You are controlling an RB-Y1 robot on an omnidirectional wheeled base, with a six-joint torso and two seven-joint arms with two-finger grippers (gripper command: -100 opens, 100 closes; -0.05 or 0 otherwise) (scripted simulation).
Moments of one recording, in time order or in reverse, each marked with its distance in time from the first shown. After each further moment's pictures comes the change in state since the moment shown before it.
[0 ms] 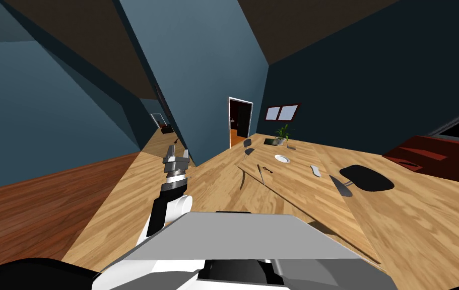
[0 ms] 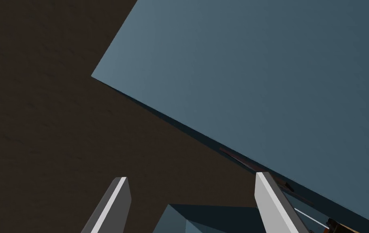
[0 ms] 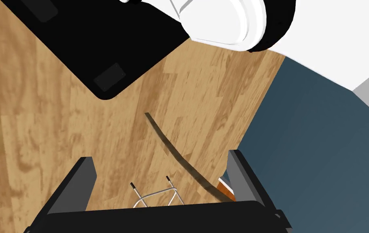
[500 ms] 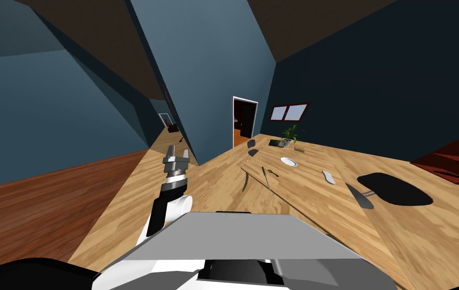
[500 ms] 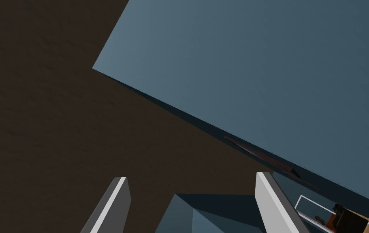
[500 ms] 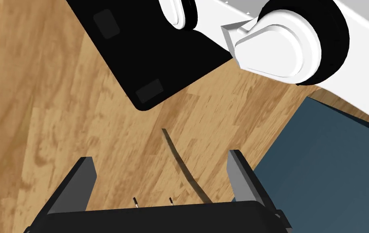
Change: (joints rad) left arm 0.000 0.000 0.000 0.000 0.000 0.000 0.000; right arm -0.007 -0.058 0.029 0.100 0.023 0.012 0.030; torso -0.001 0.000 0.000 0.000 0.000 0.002
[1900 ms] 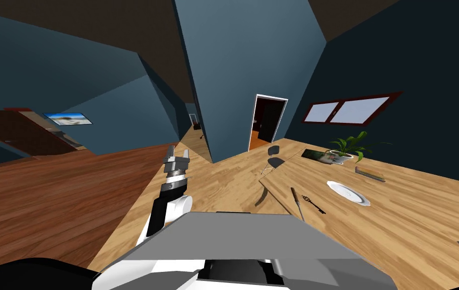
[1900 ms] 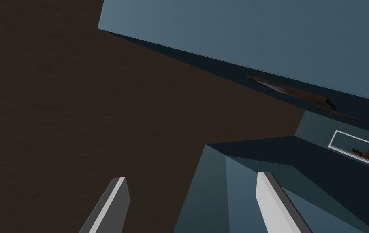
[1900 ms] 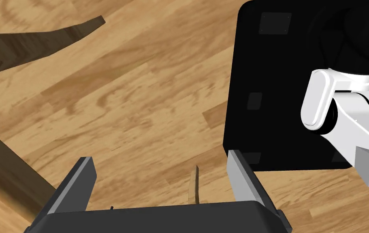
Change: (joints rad) left arm 0.000 0.000 0.000 0.000 0.000 0.000 0.000; right arm -0.046 -0.245 0.078 0.354 0.076 0.013 0.158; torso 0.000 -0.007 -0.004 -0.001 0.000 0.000
